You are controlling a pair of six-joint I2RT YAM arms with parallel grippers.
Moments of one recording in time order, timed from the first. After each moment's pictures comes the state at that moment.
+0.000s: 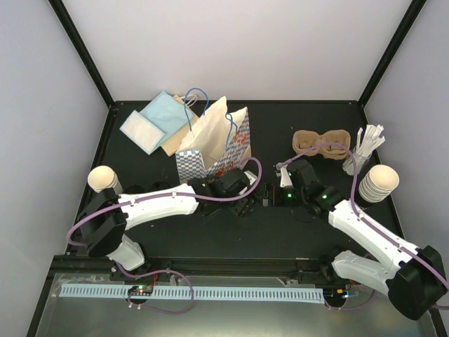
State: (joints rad) left arm -1.03 1.55 1.04 -0.44 -0.12 -0.31; right arm 0.60 1.03 0.69 -0.48 -0.32 0.58
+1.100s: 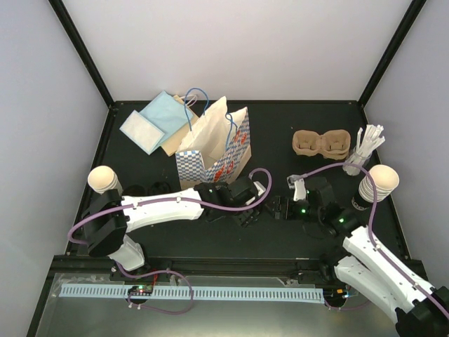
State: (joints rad) left arm -1.13 1.57 1.09 -0.52 -0.11 -0.26; right arm 0.53 0.72 0.49 -0.47 -0.38 0.58
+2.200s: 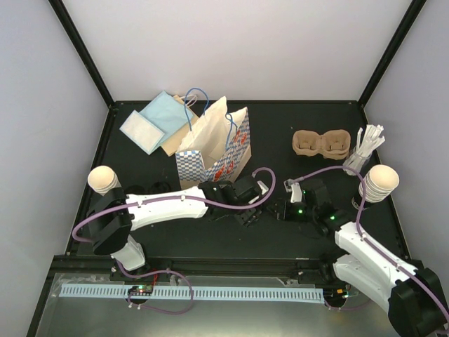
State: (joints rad) left arm -1.13 1.61 1.14 -0.56 -0.12 -0.27; right arm 0.46 0.86 0.35 -0.23 -0.53 0.63
